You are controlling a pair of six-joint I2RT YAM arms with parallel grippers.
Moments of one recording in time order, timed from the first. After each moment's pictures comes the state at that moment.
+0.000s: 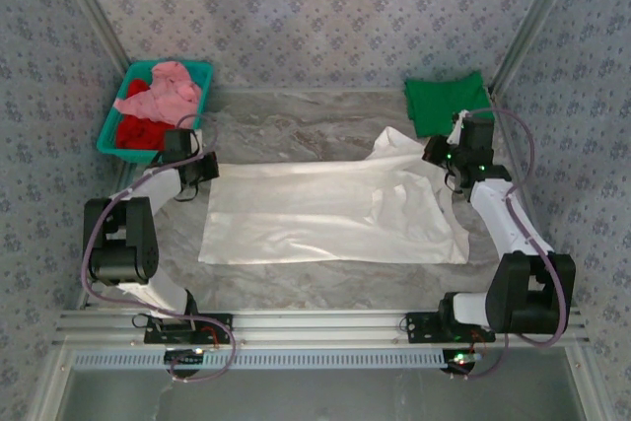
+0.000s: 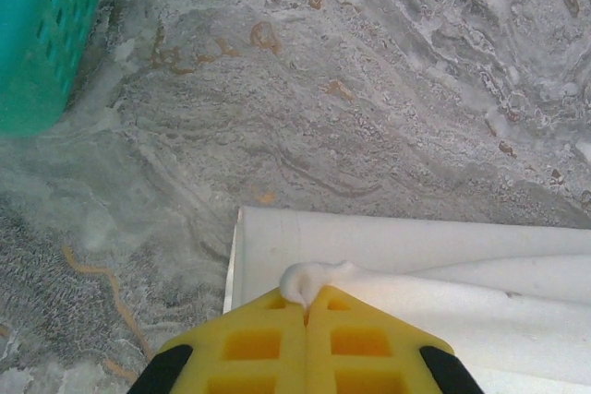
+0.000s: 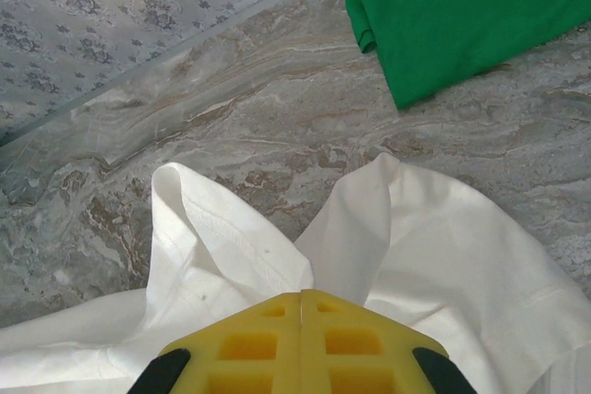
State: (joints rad) left arm 0.00 1.61 0.93 -0.20 0.16 -0.22; right arm -0.03 1.30 0.93 -0.26 -0.22 0.39
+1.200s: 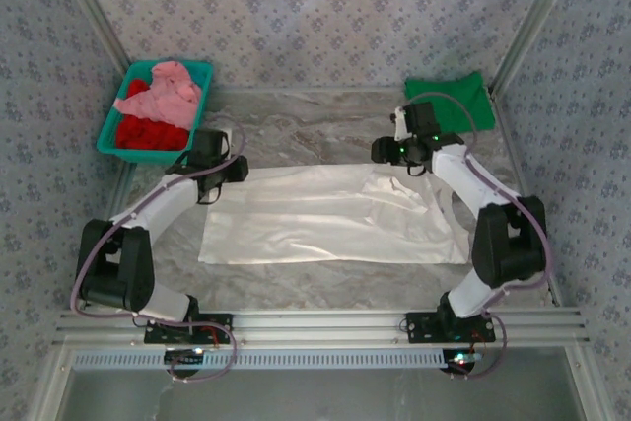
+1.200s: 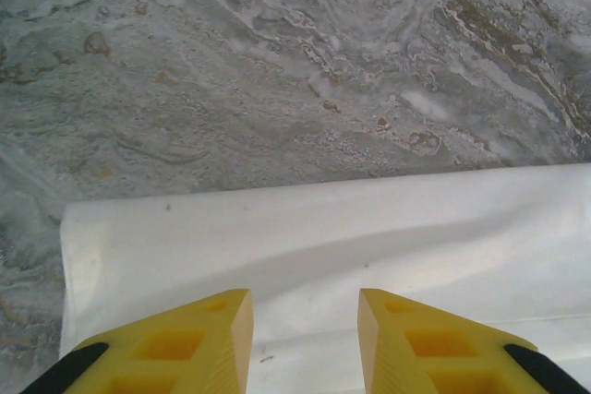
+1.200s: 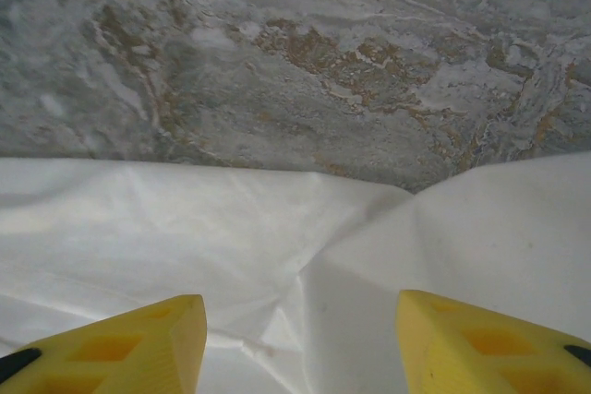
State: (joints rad) left arm -0.25 1.46 0.92 -0.28 0.04 -0.27; right arm 0.24 1.63 1.23 -0.52 -0.17 0.23
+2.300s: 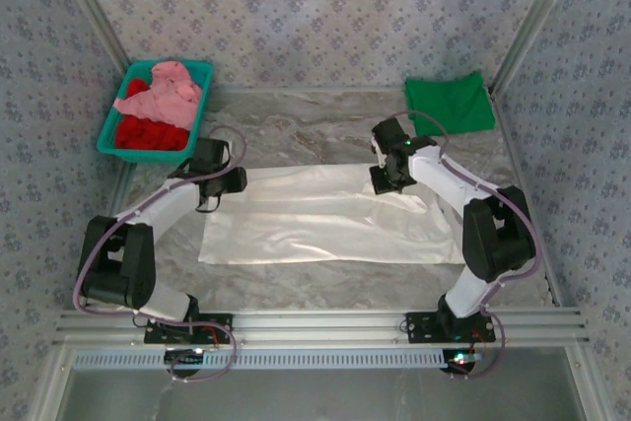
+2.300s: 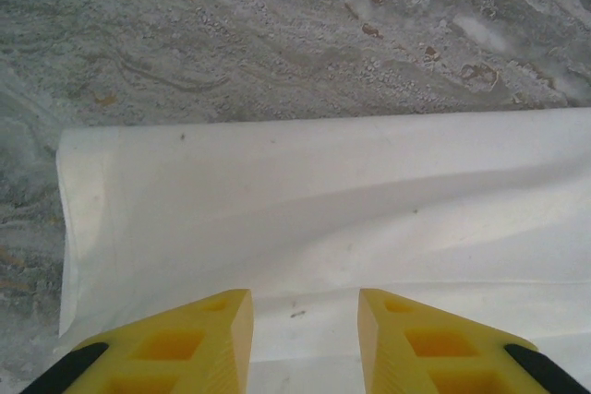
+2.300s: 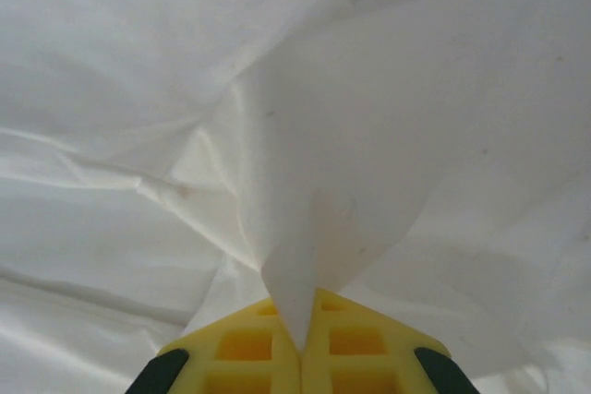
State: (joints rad) left arm -0.24 1.47 0.86 -0.30 0.02 -0.27; right arm 0.41 1.67 1.23 -0.82 0.08 0.14
